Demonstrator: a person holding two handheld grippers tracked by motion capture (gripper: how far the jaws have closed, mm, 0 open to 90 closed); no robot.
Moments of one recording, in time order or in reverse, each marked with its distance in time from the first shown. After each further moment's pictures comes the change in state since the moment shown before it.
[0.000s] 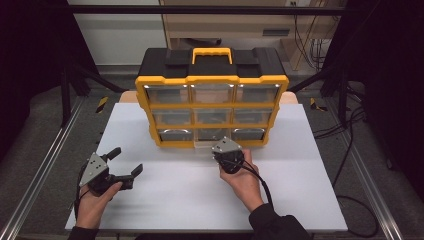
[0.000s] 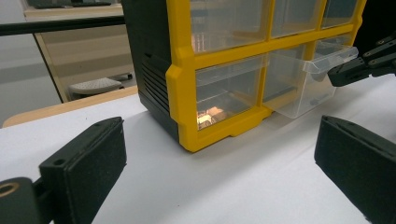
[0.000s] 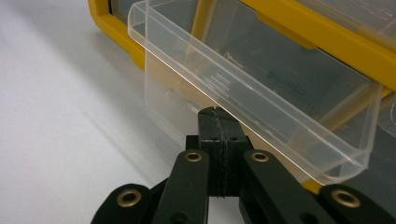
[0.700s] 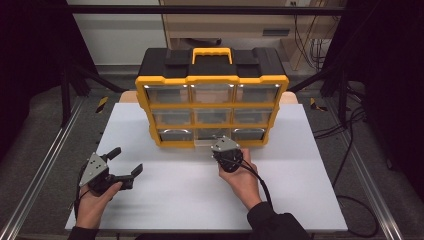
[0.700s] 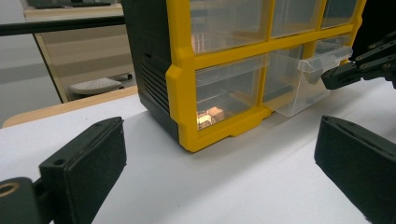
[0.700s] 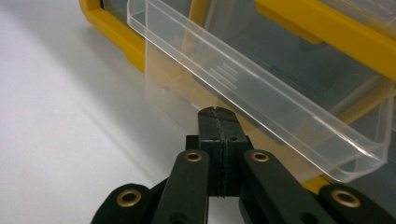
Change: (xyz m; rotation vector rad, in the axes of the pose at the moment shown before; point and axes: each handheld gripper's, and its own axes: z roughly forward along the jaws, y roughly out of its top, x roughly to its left) left arm 0.000 0.000 0.000 0.000 0.000 0.000; right arm -0.001 -0.001 0.008 0.016 -0.011 0.002
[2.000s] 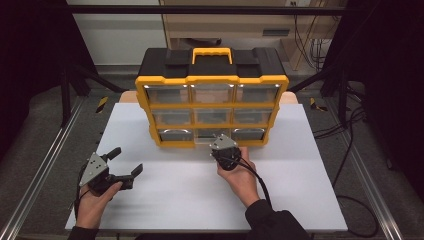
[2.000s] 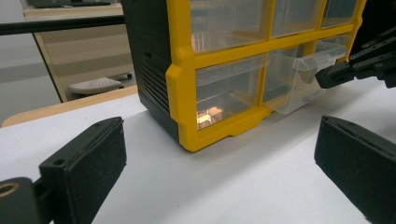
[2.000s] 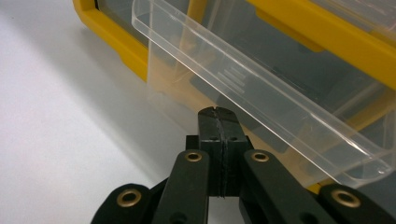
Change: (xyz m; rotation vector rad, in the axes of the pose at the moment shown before) left arm 0.000 0.000 0.000 0.001 -0.001 -0.002; right arm -0.001 0.004 0.006 0.001 -0.009 -0.010
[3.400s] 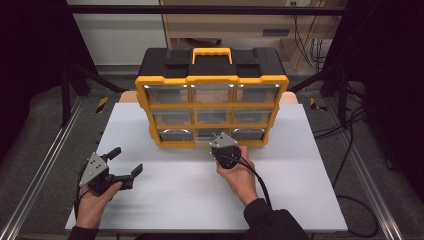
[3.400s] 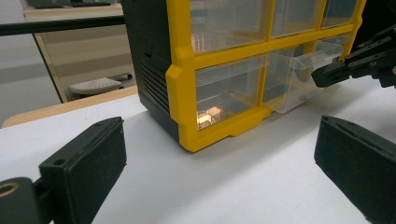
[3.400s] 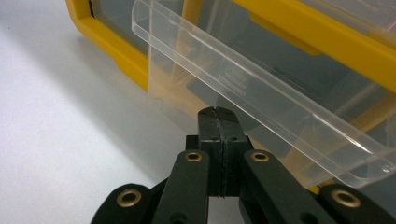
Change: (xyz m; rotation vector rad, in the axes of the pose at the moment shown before) left arm 0.000 0.000 0.000 0.000 0.000 0.002; right arm -0.002 0.001 0.004 -0.010 -0.003 0.029
